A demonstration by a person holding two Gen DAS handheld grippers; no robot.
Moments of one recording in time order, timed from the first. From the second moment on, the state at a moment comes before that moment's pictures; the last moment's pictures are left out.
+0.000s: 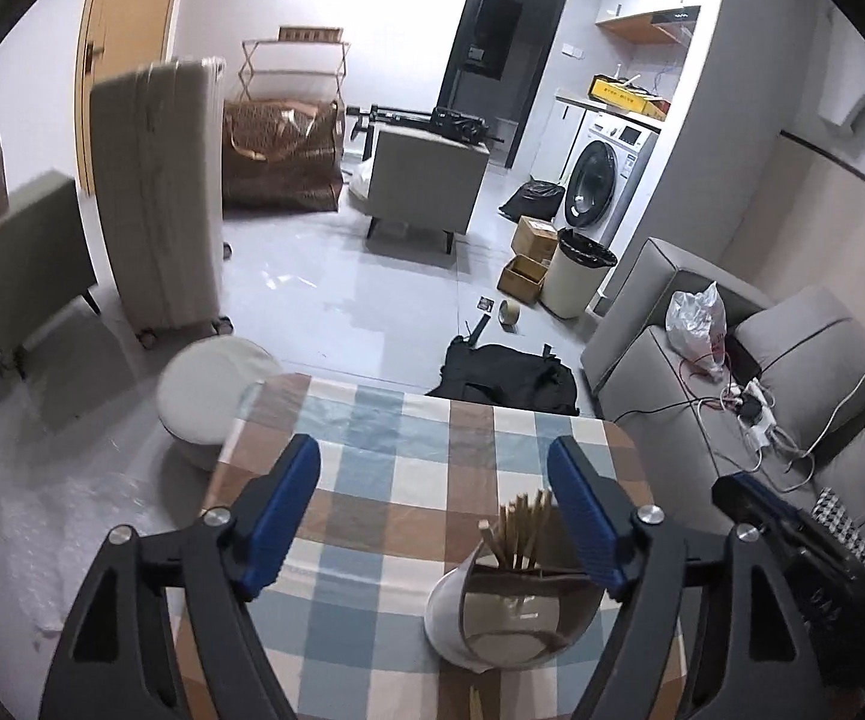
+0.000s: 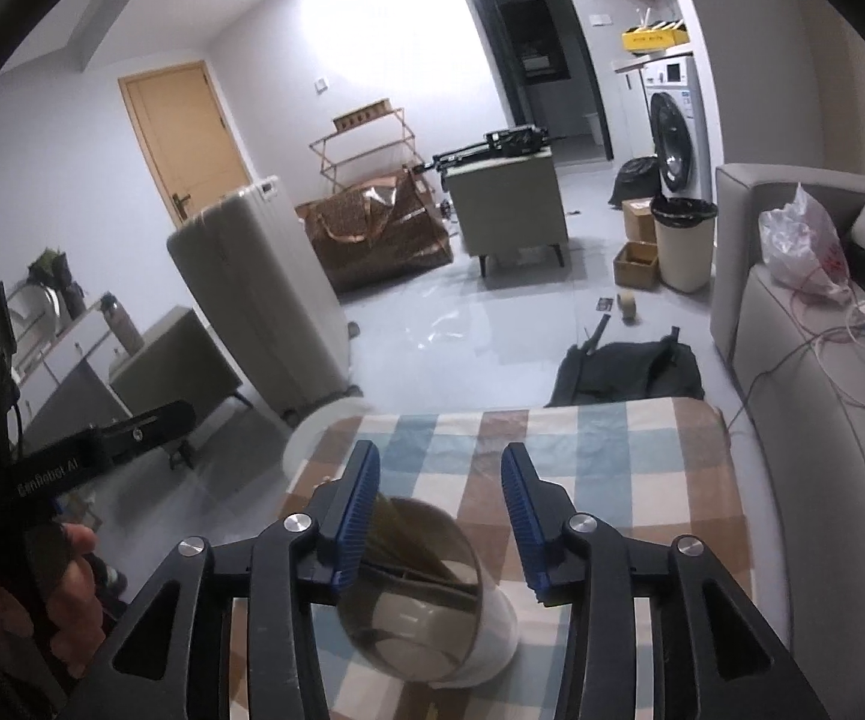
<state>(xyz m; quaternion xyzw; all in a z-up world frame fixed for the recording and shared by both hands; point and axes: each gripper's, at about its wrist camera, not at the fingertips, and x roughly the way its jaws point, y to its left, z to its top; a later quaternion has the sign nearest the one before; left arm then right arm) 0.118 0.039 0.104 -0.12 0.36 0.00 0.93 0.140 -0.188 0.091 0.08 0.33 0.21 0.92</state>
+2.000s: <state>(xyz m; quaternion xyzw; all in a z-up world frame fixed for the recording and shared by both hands) 0.046 0.036 -0.008 -0.06 0.43 0.09 0.89 0.061 -0.158 -0.087 -0.01 0.51 0.19 0.84</state>
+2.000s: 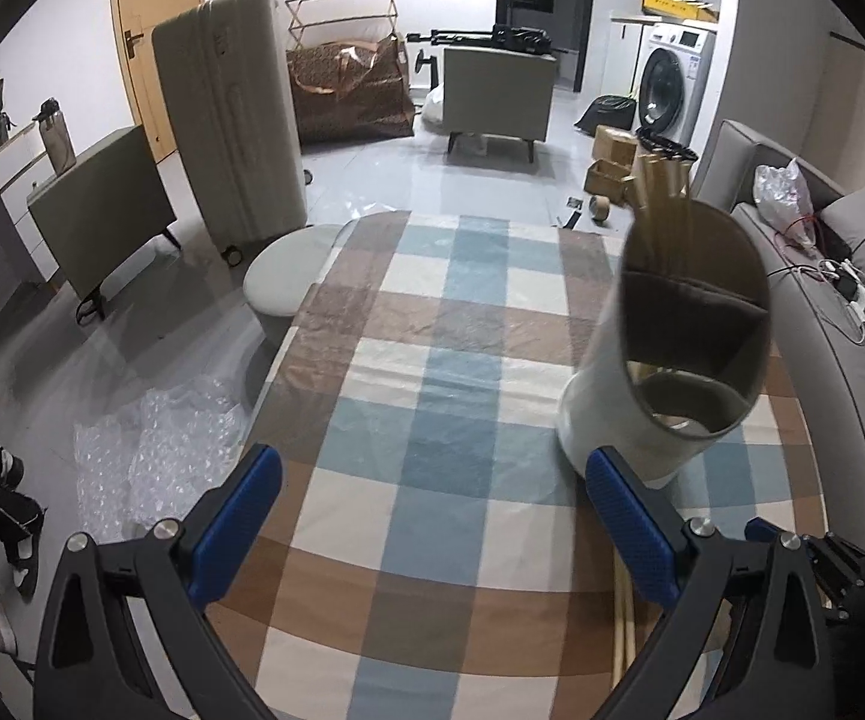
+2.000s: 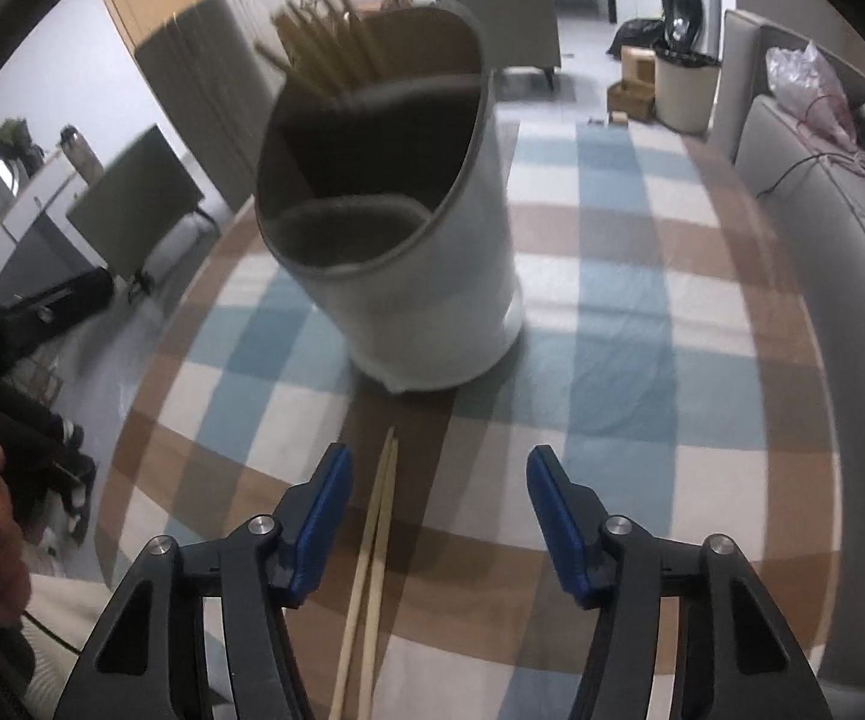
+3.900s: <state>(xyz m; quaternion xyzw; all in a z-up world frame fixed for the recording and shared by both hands) 0.049 0.091 -0.021 -0.13 0.48 0.09 0.86 0.082 -0.114 -0.137 -0.08 0.57 0.14 0.80</state>
